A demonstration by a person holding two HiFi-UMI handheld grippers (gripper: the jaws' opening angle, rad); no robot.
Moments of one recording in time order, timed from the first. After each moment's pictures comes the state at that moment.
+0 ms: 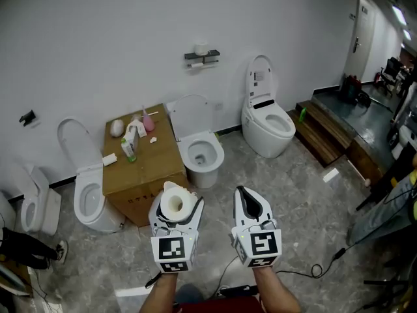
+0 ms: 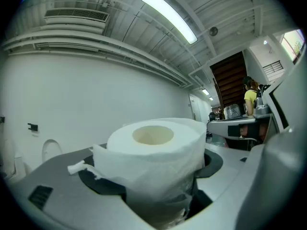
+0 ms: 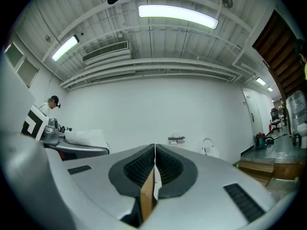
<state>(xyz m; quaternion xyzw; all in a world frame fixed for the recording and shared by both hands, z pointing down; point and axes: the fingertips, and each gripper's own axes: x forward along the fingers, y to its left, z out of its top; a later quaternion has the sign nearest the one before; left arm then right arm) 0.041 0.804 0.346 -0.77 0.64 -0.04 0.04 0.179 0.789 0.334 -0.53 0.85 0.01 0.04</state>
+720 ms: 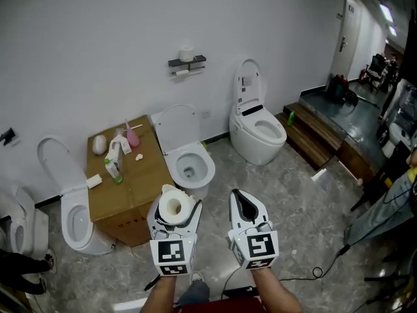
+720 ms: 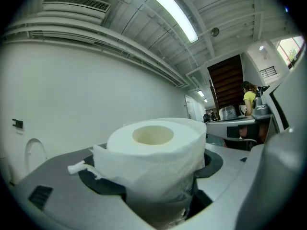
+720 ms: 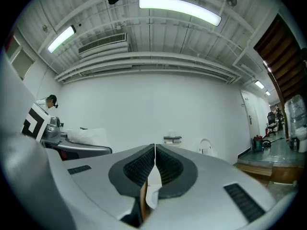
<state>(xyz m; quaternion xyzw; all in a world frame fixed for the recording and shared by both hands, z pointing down) 0.011 0.663 0.356 -0.79 0.61 -0.03 0.04 0.141 0.660 0.344 -0.55 0.83 0.02 0.03</state>
